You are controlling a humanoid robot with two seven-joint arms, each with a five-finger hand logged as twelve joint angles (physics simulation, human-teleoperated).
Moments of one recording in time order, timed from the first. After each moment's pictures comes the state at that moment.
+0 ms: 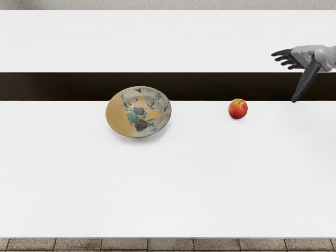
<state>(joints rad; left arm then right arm) -0.03 0.00 -0.09 -0.20 0.13 0.02 0.04 1.37 -0.55 -0.26 0.46 -0.49 0.61 0.11</state>
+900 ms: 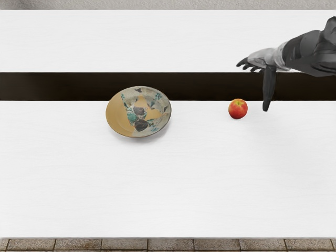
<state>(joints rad) -0.03 0.00 -0.09 -0.20 0.13 0.02 0.04 1.50 -0.60 -0.02 1.17 -0.67 0.35 -0.60</state>
